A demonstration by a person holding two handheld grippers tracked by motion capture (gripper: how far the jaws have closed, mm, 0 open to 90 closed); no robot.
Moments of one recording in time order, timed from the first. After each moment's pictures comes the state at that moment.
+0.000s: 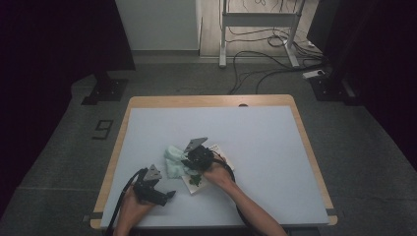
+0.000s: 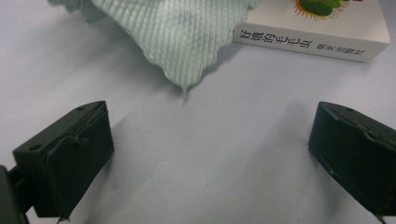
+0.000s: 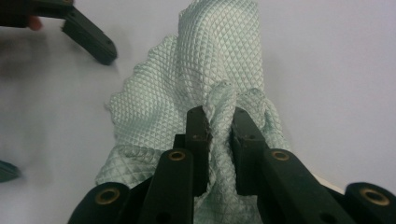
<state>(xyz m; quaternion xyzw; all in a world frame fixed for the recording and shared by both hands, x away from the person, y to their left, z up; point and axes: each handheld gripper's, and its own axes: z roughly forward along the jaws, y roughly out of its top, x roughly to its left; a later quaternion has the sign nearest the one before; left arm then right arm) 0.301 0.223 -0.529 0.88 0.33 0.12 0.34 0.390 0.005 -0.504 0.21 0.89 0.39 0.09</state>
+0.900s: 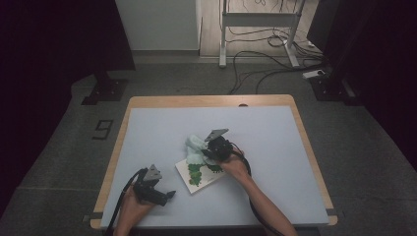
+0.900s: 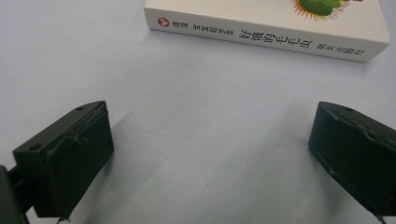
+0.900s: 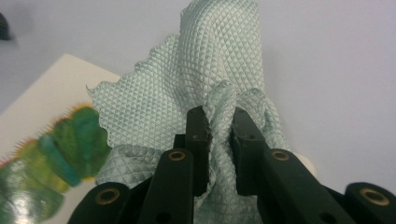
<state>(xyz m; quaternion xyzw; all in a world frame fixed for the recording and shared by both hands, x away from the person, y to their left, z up) 0.301 0.223 -0.529 0.88 0.33 0.12 0.34 0.422 -0.056 -0.506 0.27 0.88 0.38 0.13</state>
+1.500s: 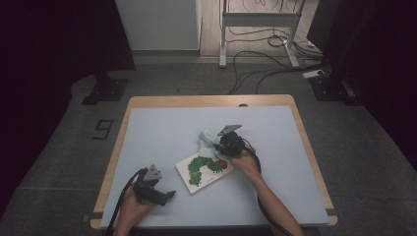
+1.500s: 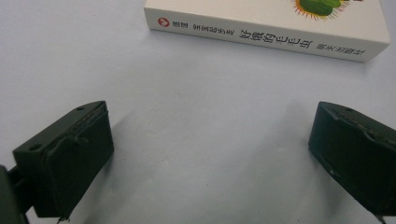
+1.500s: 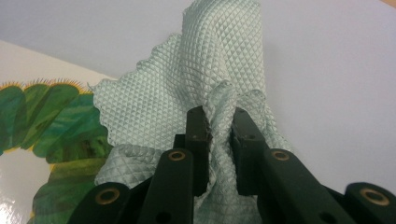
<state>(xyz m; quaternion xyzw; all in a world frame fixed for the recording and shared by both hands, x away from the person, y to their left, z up) 0.301 0.223 -0.529 0.88 0.33 0.12 0.34 0.437 -0.095 -0.508 0.31 0.87 0.36 0.15</state>
